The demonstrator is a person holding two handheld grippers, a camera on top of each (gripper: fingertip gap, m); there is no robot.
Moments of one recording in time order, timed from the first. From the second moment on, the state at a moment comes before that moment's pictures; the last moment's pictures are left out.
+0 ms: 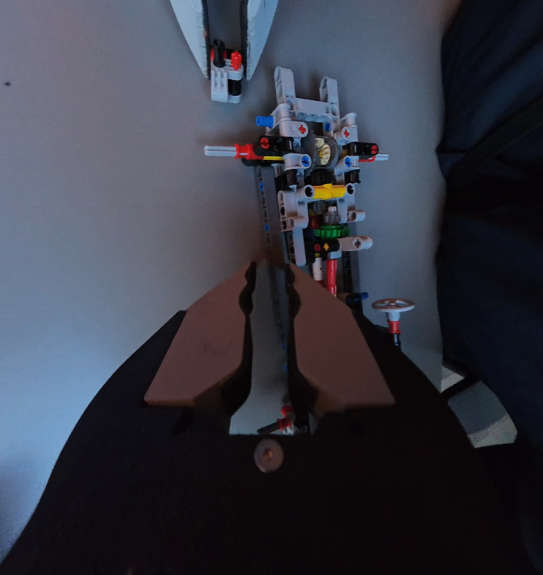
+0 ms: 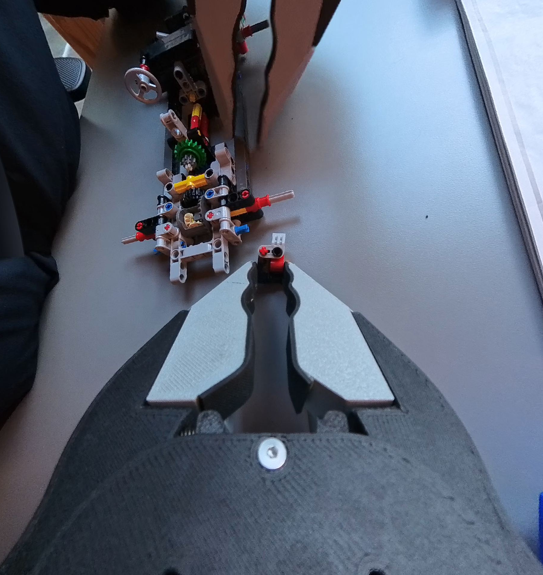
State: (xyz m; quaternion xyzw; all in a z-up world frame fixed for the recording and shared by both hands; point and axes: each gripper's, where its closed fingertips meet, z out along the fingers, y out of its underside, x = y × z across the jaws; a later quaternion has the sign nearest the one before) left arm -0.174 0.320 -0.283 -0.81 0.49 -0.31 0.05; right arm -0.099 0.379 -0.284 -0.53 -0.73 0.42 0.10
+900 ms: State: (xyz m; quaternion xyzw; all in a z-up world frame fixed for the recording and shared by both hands) left arm -0.170 0.318 -0.284 -0.81 0.47 -0.33 0.04; right arm -0.098 0.379 -0.284 -0.53 -0.73 0.42 0.10
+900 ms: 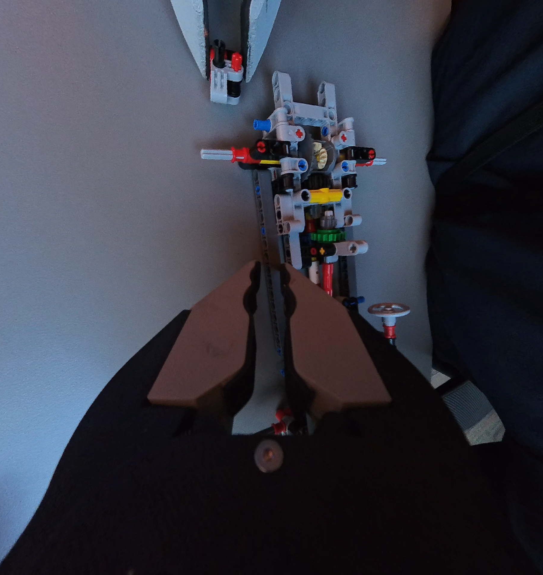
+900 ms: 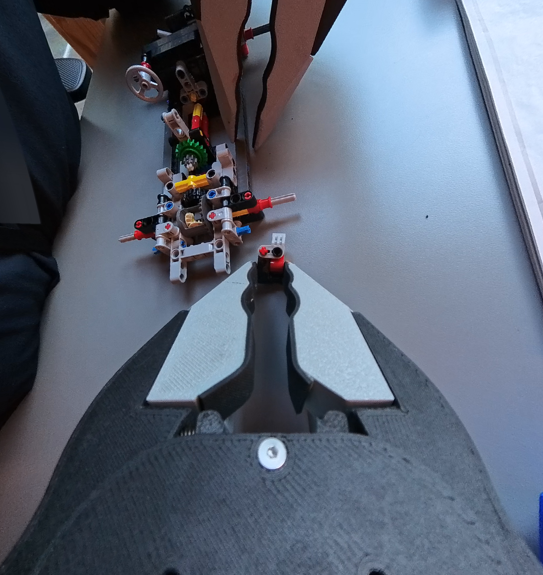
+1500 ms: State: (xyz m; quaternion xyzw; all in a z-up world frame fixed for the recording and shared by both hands) left arm -0.170 0.318 -0.283 -0.81 0.47 -0.34 0.04; right arm -0.098 0.379 -0.284 -0.53 -0.73 0.42 0.10
